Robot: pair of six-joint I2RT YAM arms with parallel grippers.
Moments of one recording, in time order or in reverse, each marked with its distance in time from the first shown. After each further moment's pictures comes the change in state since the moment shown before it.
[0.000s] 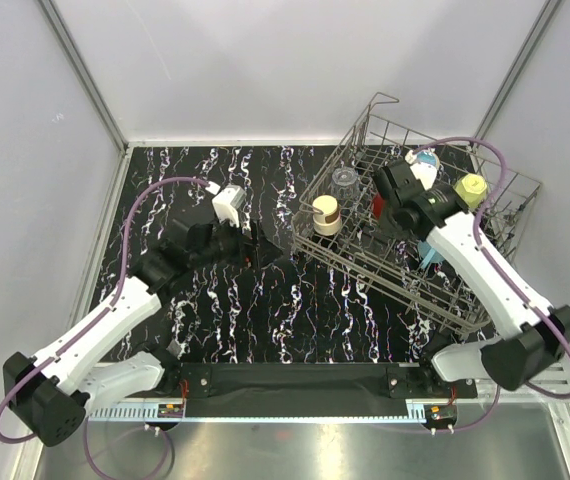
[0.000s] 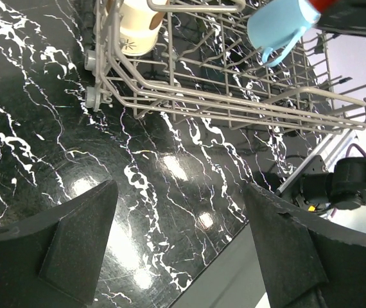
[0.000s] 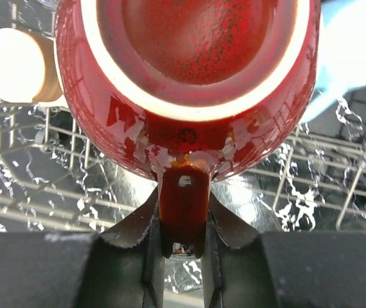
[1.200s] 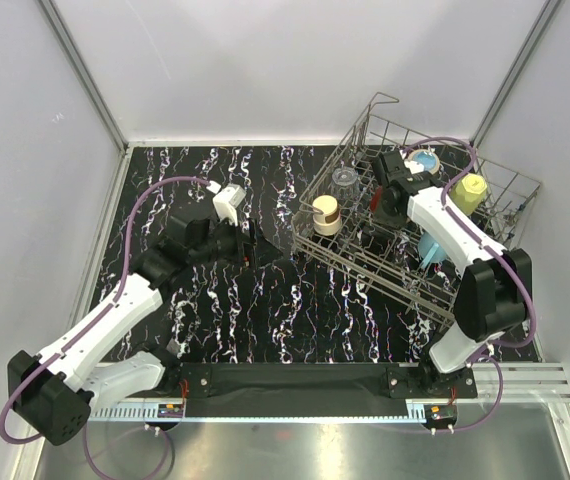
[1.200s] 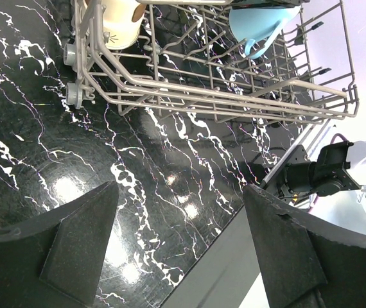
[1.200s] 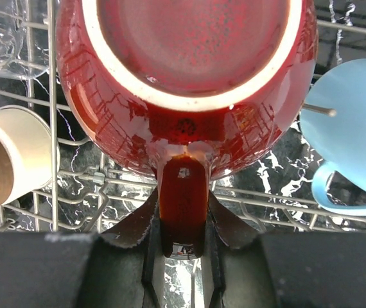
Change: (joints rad) left arm 0.060 0.020 -0.015 0.030 0.137 -0.005; right arm -0.180 0.294 -0.047 0.262 -0.093 -0.139
